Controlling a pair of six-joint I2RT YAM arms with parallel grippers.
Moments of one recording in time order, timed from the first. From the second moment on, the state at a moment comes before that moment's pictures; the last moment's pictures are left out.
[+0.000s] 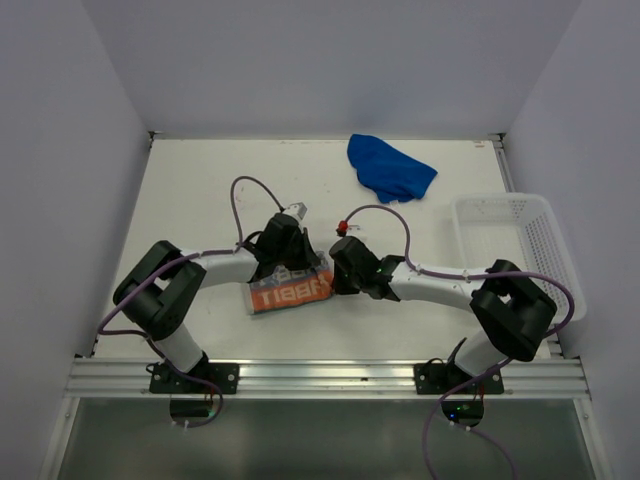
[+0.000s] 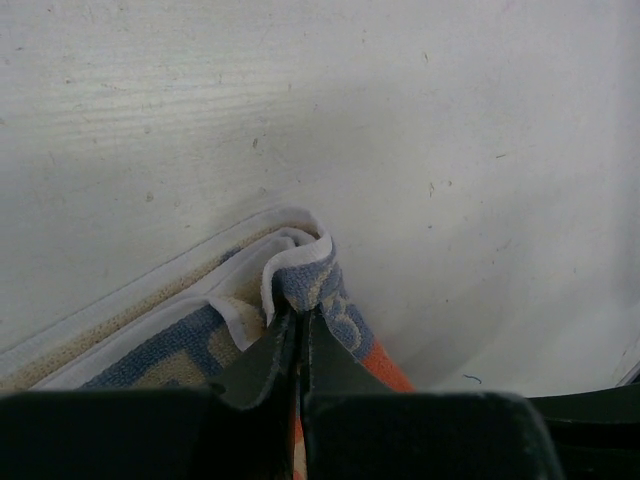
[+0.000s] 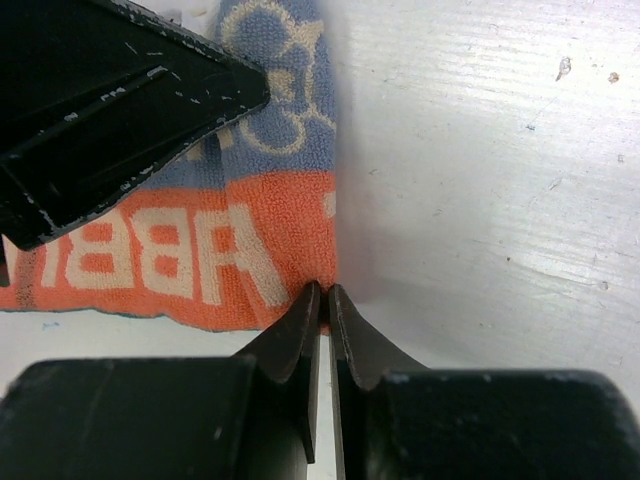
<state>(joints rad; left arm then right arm) -0.63 1.67 0.78 0.16 0.12 -0.69 0.91 1.55 0.82 -0.19 0.19 0.76</state>
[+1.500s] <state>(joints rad) -0.63 1.67 0.71 0.26 0.10 -0.70 0.88 1.62 0.80 -0.06 0.07 0.80</state>
